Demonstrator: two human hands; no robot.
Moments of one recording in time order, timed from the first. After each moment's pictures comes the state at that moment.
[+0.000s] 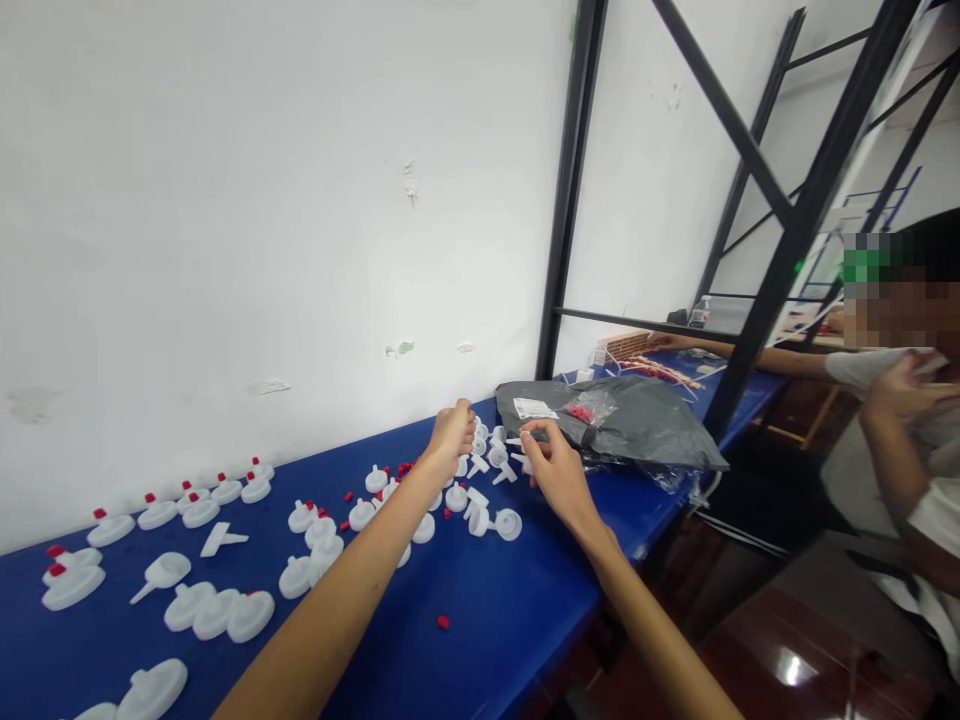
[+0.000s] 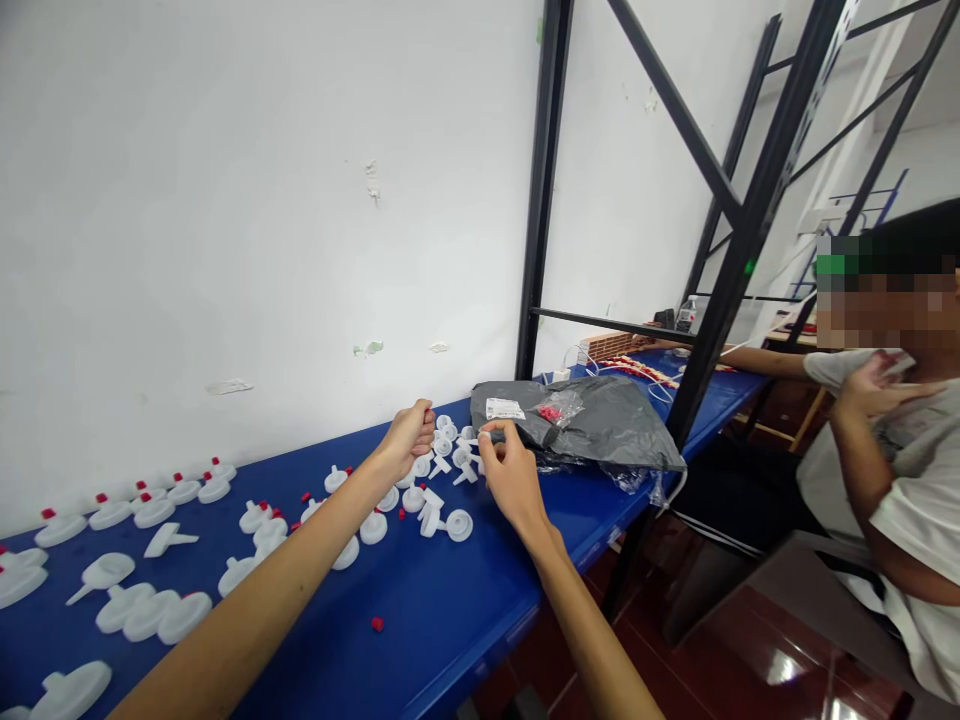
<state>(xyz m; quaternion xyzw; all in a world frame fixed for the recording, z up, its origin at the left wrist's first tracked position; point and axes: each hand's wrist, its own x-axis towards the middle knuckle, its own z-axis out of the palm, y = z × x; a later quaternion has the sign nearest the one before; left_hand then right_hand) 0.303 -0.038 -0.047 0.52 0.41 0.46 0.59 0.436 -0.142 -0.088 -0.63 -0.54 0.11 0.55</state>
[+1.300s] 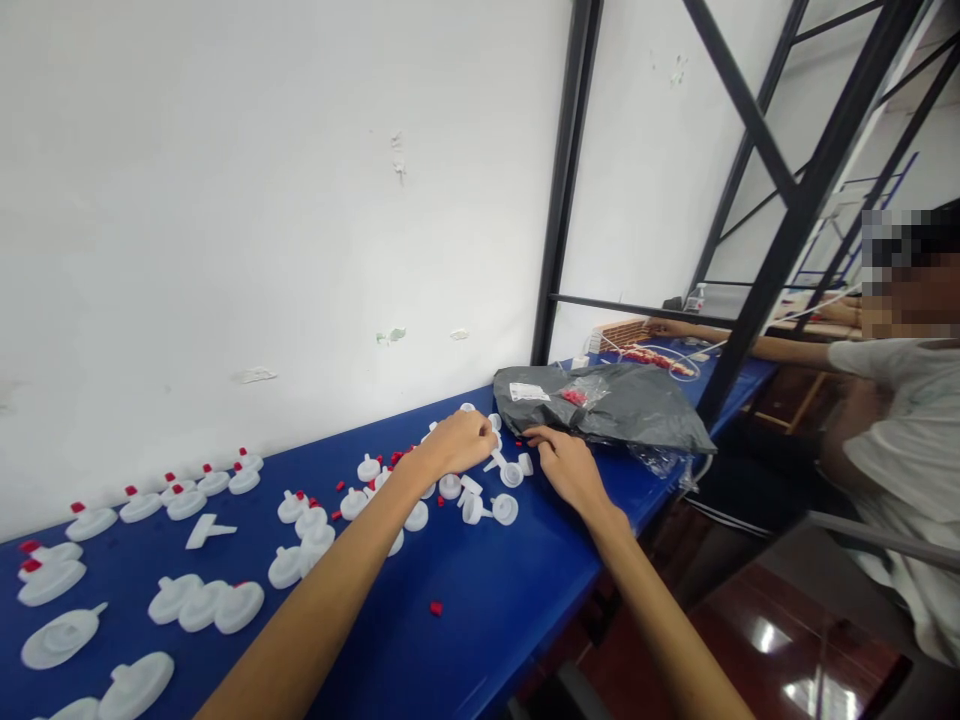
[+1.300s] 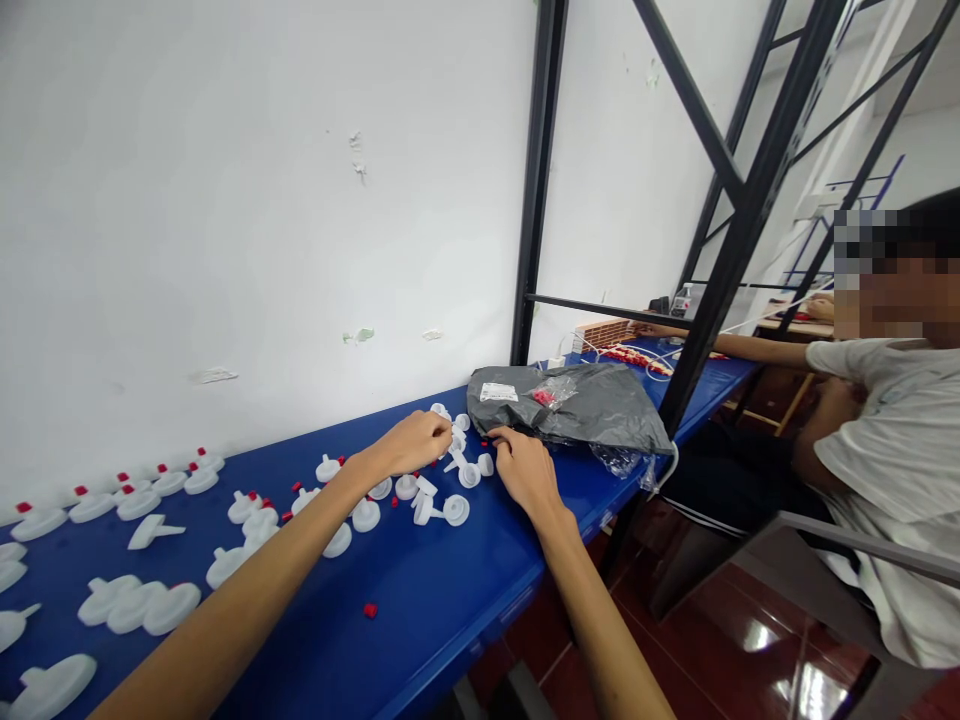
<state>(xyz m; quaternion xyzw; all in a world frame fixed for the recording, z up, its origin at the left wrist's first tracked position) 0.289 -0.052 -0.048 0.82 0.31 0.30 0.39 0.475 -0.140 -0.106 -0.73 -0.58 0.02 0.36</state>
